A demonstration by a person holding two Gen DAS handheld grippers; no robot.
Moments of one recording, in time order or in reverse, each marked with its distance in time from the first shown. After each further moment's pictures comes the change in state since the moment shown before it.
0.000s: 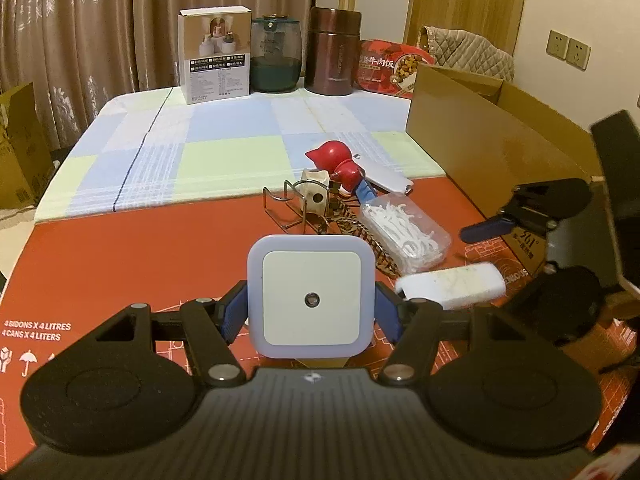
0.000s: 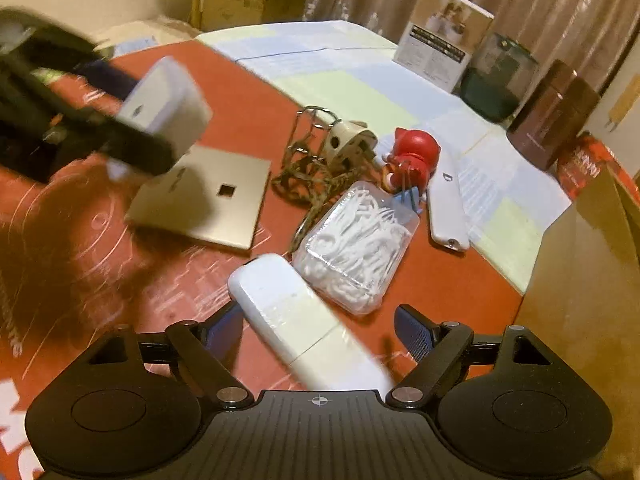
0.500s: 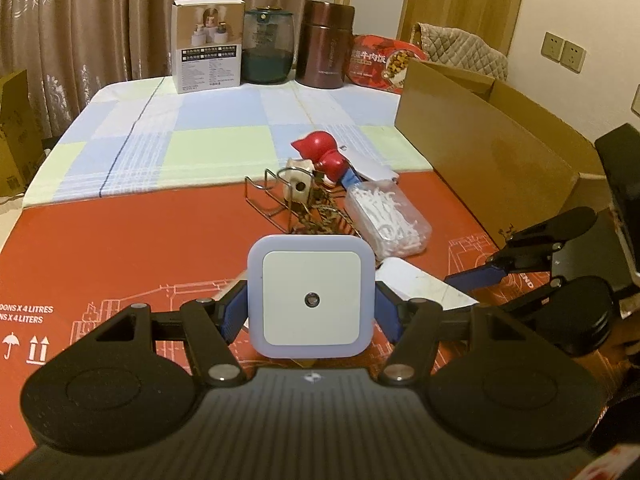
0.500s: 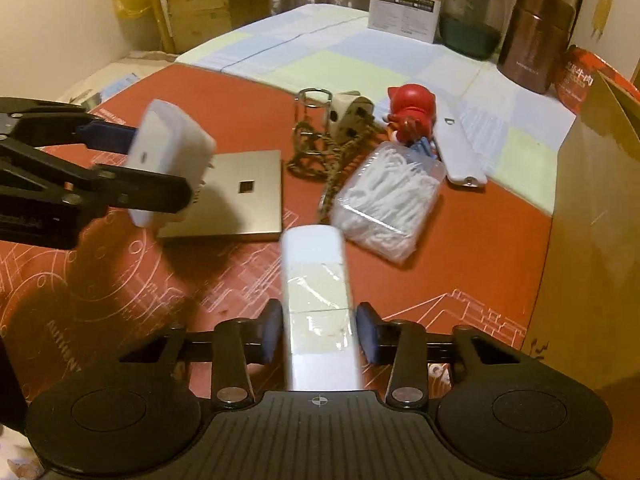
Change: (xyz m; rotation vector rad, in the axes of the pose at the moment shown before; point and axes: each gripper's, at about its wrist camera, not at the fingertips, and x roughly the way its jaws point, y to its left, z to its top) left arm -0.001 -0.010 -0.007 -0.021 0.019 -0.028; right arm -0.017 0.002 -0.009 0.237 0.046 0.097
